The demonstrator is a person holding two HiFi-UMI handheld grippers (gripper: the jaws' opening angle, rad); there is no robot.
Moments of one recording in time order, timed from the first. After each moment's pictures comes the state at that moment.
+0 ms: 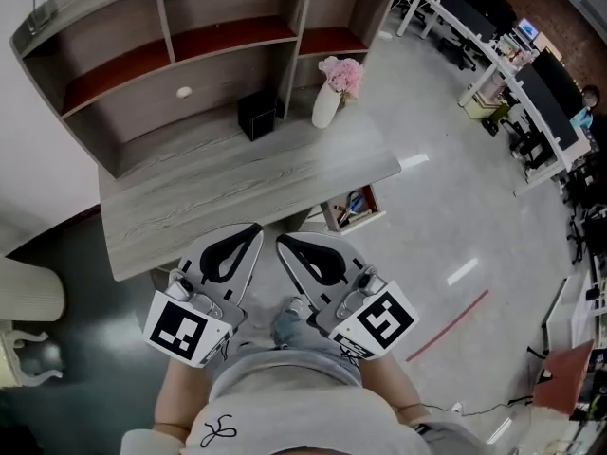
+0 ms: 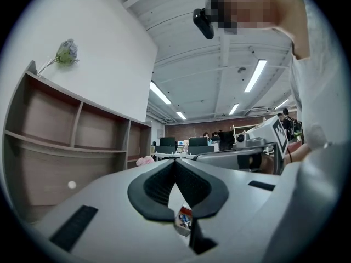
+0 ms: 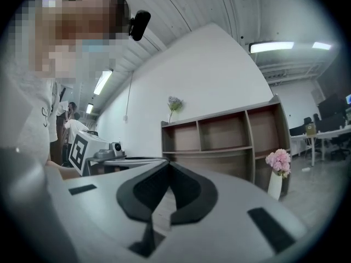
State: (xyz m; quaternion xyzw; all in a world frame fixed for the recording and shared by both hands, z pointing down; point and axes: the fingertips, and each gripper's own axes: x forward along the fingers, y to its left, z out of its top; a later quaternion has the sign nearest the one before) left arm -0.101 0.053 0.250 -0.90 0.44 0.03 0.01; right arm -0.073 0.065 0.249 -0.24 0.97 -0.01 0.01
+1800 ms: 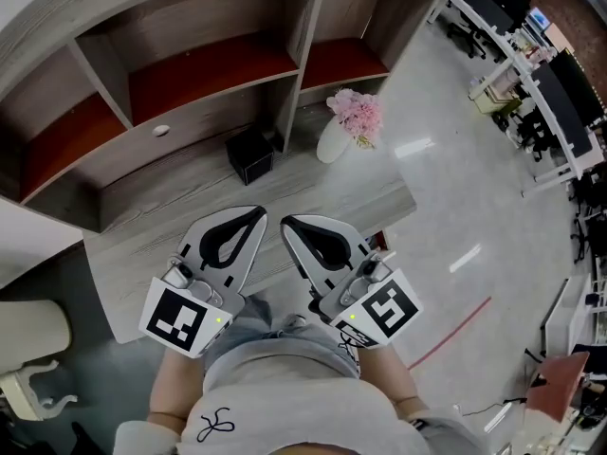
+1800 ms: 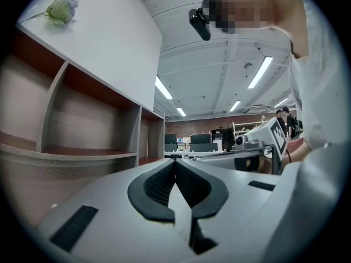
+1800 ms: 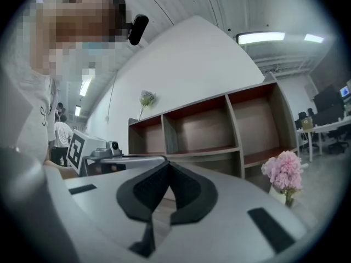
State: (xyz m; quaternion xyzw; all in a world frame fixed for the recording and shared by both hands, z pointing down) left arm -0.120 -0.176 0.262 -0.91 0.42 0.00 -0.01; right arm -0.092 -0.168 0.263 -0.27 0.96 -0.03 0.02
